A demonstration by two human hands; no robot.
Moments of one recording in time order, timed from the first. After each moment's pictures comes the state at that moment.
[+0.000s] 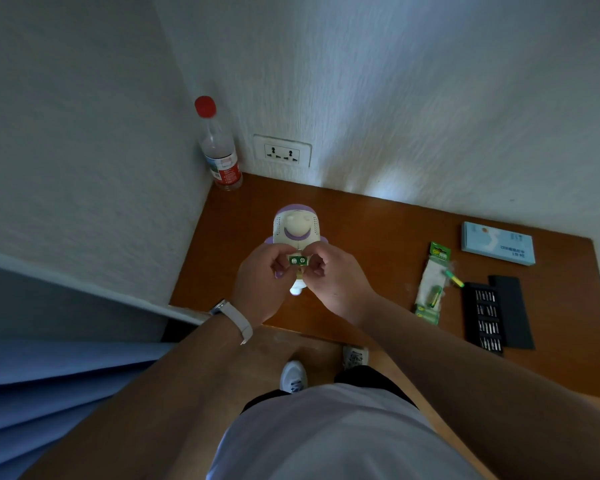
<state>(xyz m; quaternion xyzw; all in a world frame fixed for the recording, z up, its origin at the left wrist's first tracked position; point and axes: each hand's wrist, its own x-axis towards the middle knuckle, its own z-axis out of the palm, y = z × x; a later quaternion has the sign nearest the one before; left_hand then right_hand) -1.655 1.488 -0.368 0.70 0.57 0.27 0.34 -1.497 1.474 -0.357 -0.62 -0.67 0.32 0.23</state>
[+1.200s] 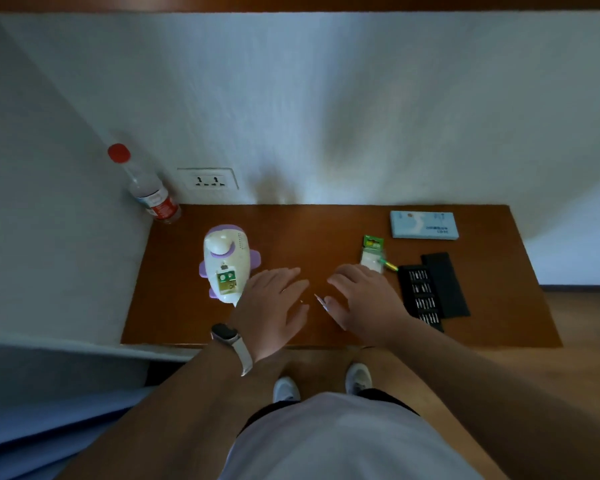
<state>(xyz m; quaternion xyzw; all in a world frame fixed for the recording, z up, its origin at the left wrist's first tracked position) -1.568 1.442 -0.356 0.91 0.37 0.14 0.13 -1.358 1.387 -0.340 -0.68 -0.72 0.15 0.07</state>
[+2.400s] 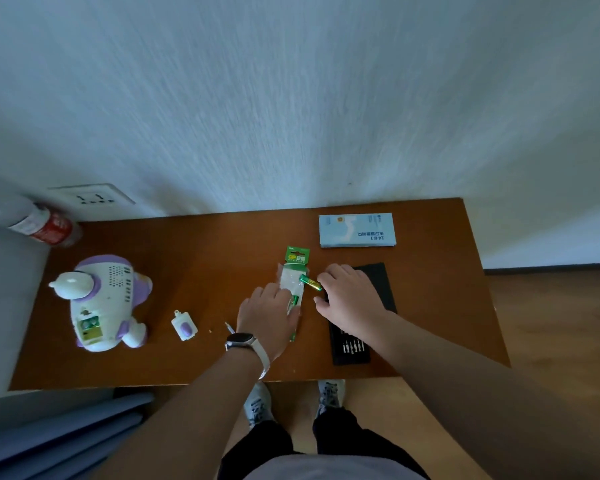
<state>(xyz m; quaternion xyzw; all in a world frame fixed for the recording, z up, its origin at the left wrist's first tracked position) -1.362 1.438 -0.441 0.85 0.52 -0.05 0.10 -1.184 1.408 -0.443 -0.69 -0.72 0.13 0.05</state>
